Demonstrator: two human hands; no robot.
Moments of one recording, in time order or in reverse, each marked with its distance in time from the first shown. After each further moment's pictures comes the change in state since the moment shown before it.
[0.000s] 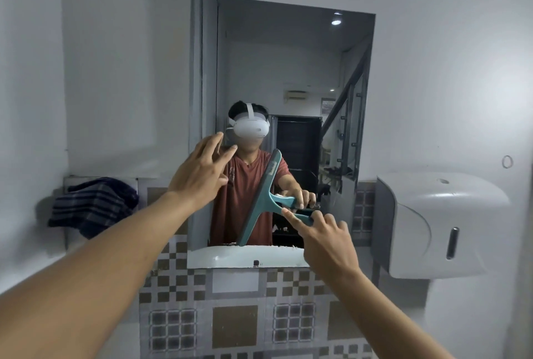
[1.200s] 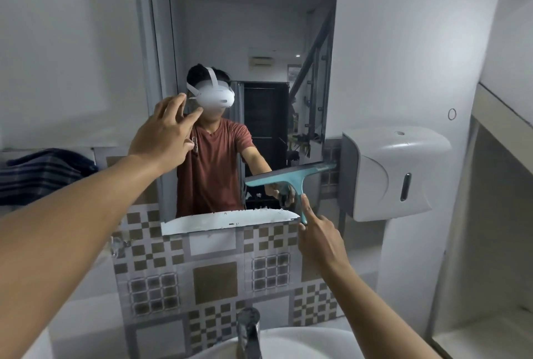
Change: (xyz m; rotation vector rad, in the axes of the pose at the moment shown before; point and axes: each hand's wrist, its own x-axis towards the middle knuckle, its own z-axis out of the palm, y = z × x) left_hand -0.003 -0.006 -0.004 -0.051 0.008 0.044; right_hand -0.078 0.009 0.022 0.342 -0.315 0.531
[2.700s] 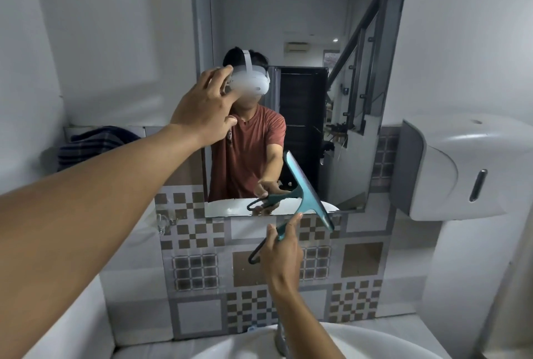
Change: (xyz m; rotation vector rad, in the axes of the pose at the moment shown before) left_hand 0.011 -0.021 -0.004 0.081 -0.007 0.055; right_hand -0.049 -0.131 0.103 0.821 -0.047 0.262
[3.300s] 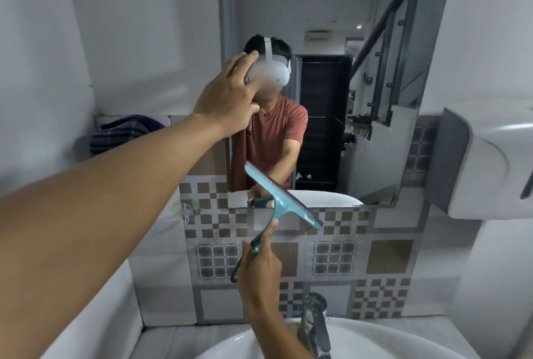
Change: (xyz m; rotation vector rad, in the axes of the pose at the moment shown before) left_hand -0.002 -0.007 0.009 0.035 0.024 0.030; right_hand -0.046 0.024 0.080 -0.057 -0.173 -0.097
